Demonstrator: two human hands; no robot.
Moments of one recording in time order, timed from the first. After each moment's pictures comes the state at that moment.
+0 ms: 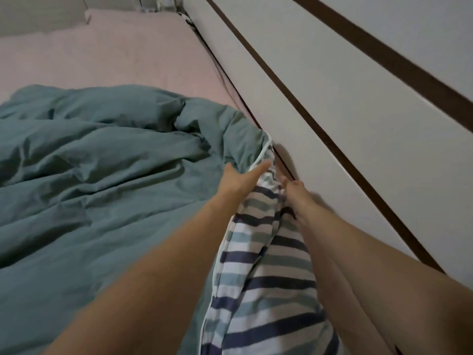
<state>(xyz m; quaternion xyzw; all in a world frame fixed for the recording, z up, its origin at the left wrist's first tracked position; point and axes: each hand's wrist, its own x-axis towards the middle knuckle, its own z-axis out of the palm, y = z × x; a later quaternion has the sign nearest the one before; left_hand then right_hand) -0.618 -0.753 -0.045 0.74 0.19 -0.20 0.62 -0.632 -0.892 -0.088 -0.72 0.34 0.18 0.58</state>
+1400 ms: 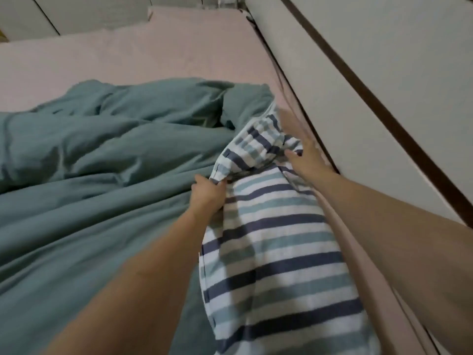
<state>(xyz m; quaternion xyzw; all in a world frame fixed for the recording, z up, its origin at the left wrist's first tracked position) -0.497 -0.615 -0.137 0.84 0.33 -0.12 0.41 -0.408 -0.823 -0.148 -0.91 0.12 0.10 0.38</state>
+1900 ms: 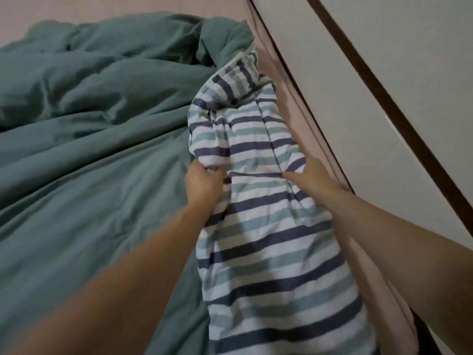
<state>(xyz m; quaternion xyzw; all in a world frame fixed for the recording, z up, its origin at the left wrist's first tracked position) -0.669 -0.656 -0.126 0.83 0.29 -0.04 0.48 -0.642 -0.882 -0.142 -0.85 0.14 0.19 0.47</state>
